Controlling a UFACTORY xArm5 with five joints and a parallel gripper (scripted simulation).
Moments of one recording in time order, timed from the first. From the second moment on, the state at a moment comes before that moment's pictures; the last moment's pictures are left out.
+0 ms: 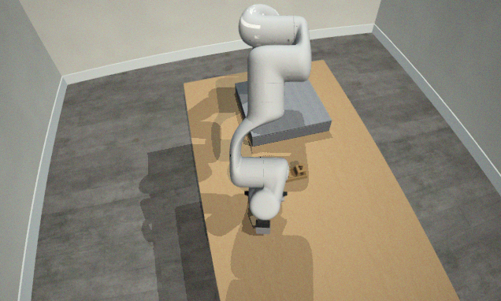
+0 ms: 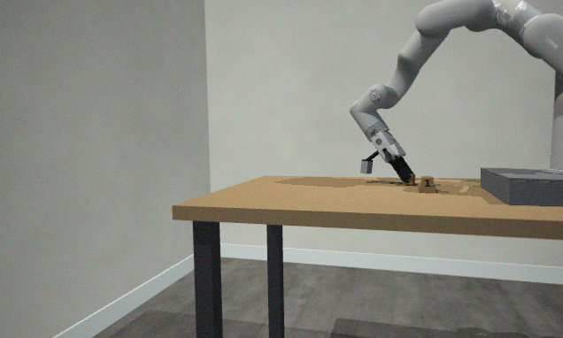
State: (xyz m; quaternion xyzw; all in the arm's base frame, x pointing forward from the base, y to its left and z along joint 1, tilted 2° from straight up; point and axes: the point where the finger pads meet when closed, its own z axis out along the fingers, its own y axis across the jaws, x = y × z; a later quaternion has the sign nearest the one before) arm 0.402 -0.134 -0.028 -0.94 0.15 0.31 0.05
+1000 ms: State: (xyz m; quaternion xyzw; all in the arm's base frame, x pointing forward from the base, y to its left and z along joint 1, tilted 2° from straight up) arm 0.402 -0.134 -0.028 -0.94 0.15 0.31 0.05
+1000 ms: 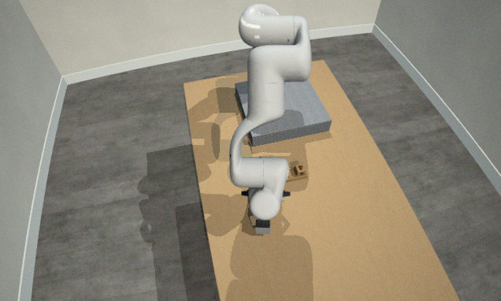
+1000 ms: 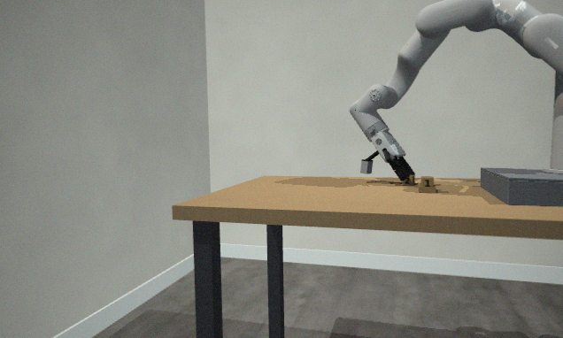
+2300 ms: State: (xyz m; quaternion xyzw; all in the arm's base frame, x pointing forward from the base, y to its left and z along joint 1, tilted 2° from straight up) arm 0.404 -0.133 0.004 -0.94 0.15 0.31 0.05
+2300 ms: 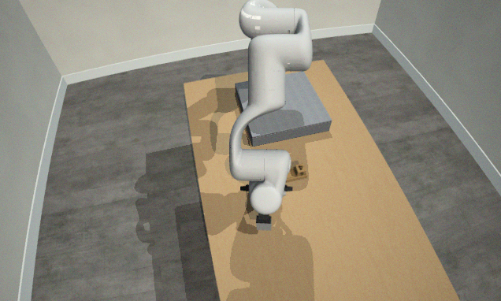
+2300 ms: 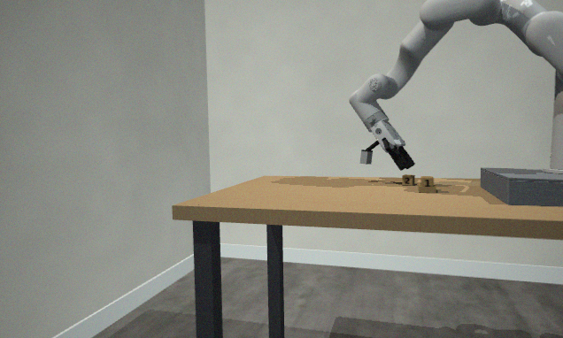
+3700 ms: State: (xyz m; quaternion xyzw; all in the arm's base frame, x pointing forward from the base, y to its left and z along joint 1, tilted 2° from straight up) arm 0.399 -0.132 0.038 -0.97 0.16 0.17 0.03
